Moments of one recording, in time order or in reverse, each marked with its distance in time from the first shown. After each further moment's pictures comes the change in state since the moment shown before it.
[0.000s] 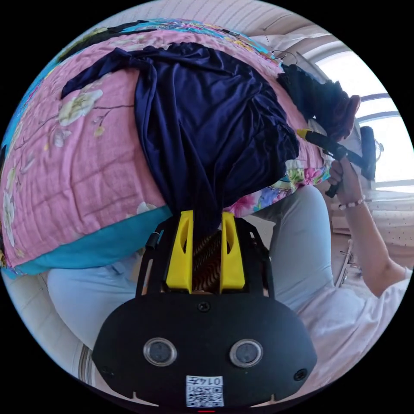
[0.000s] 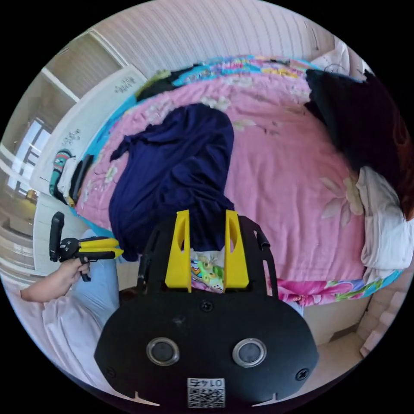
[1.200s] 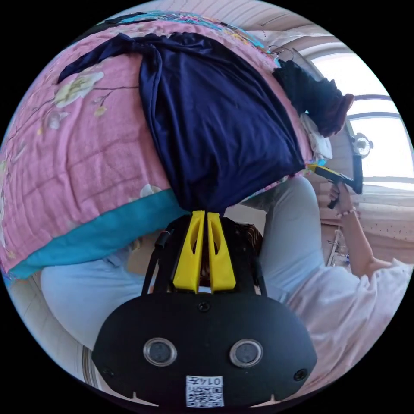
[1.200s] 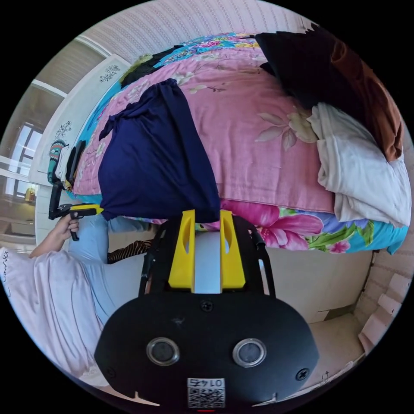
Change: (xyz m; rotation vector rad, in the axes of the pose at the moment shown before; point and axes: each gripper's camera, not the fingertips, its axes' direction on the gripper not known) left arm -0.044 0.036 -0.102 -0.037 0.144 0.019; right arm -0.063 0.081 -0.118 -0.099 -0.001 0.036
